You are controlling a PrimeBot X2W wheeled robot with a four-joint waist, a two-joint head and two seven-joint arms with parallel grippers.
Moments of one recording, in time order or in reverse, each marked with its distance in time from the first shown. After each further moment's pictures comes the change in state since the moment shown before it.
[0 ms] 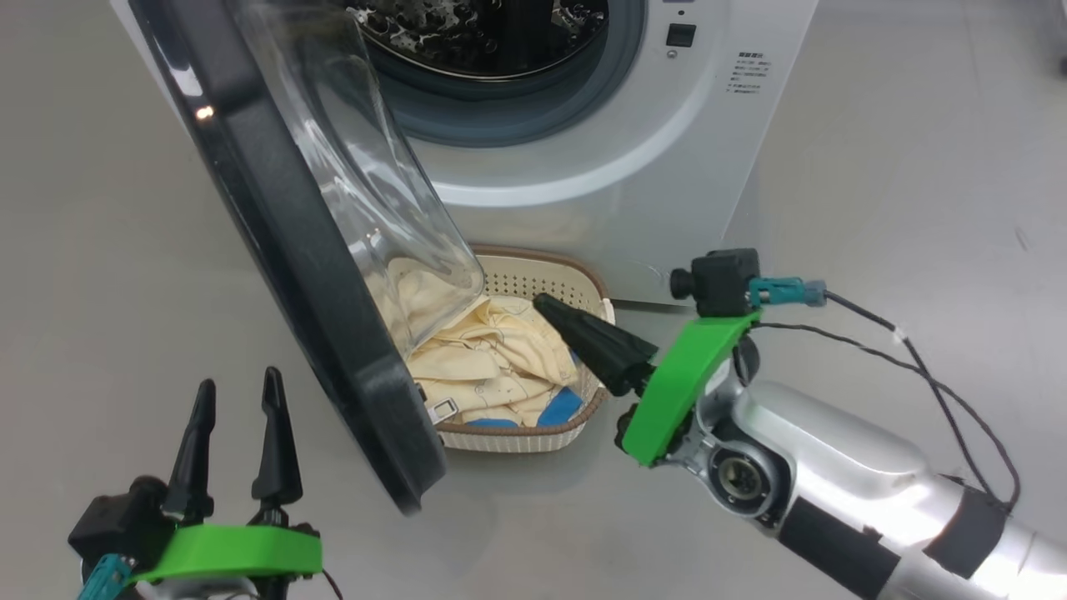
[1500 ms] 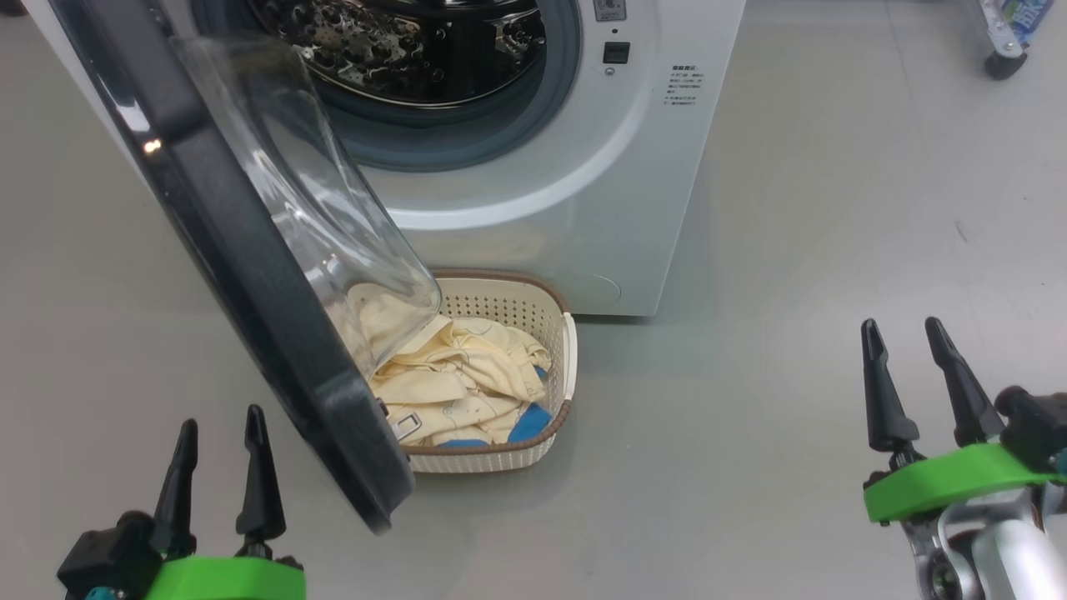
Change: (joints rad) left arm 0.059 0.000 0.037 0.012 0.026 0.000 0.000; right arm 0.645 0.092 -1.045 -0.134 -0.946 0.000 -0.106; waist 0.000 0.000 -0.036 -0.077
